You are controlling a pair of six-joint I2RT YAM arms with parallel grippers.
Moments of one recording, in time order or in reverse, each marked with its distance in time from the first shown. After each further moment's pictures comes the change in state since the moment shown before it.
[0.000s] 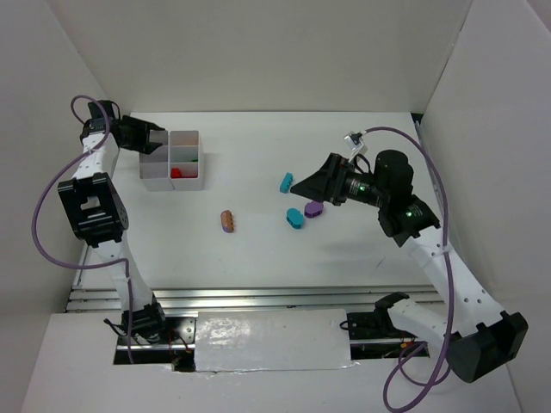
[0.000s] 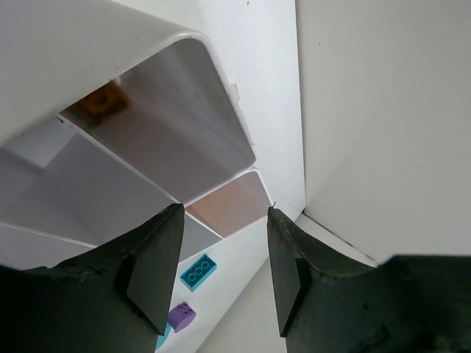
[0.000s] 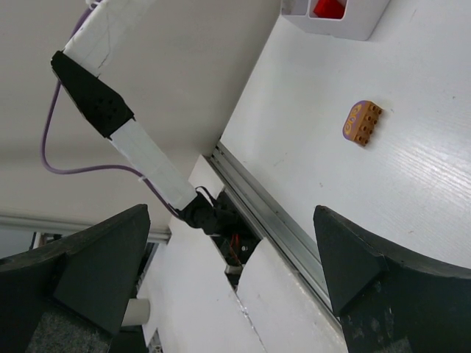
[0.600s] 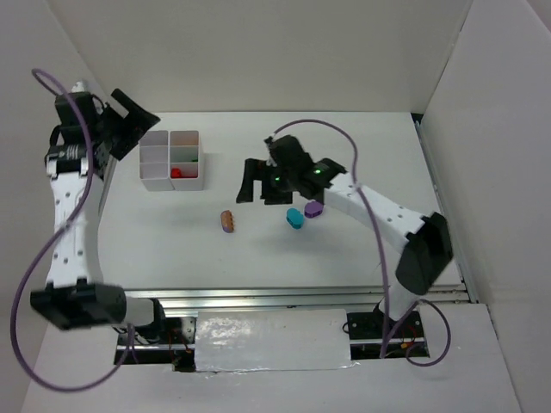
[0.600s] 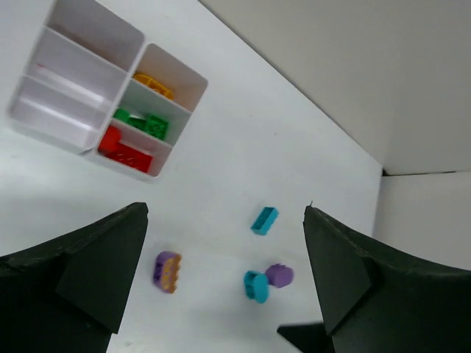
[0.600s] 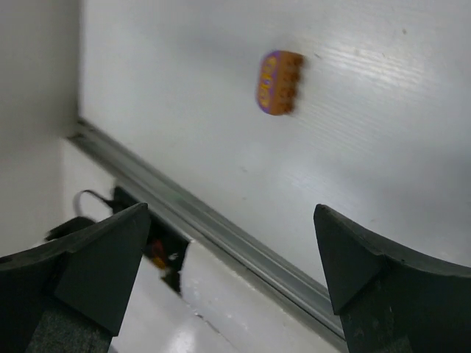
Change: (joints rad) left arm -0.131 -0.670 -0.165 -0.198 -0.241 0.426; right arm 0.352 0.586 0.450 -0.333 0.425 -0.090
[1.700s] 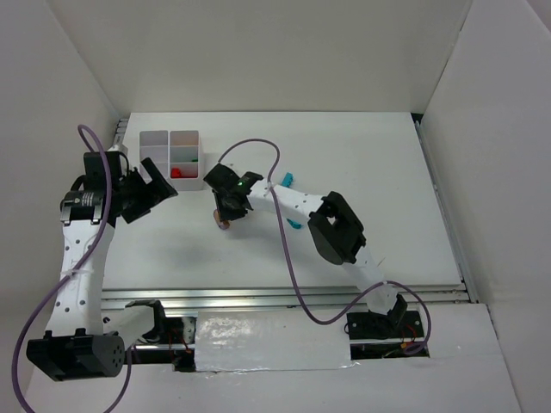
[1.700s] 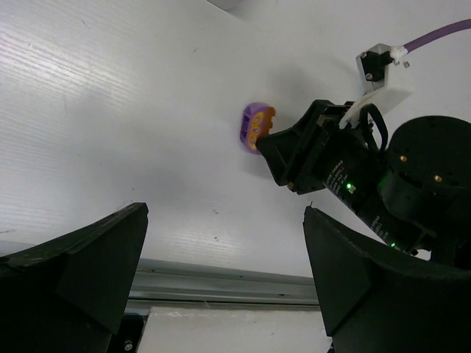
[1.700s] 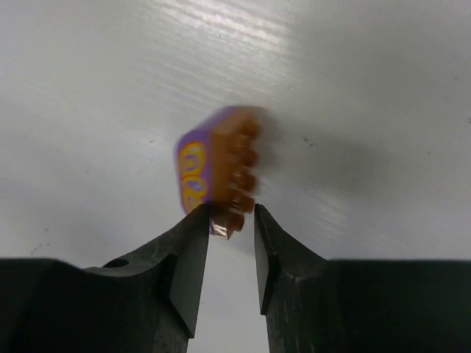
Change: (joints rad) left arm -0.082 -0.386 -0.441 -0.283 -0.058 0.184; right arm 0.206 0.741 0.531 -0.164 0.349 -0.073
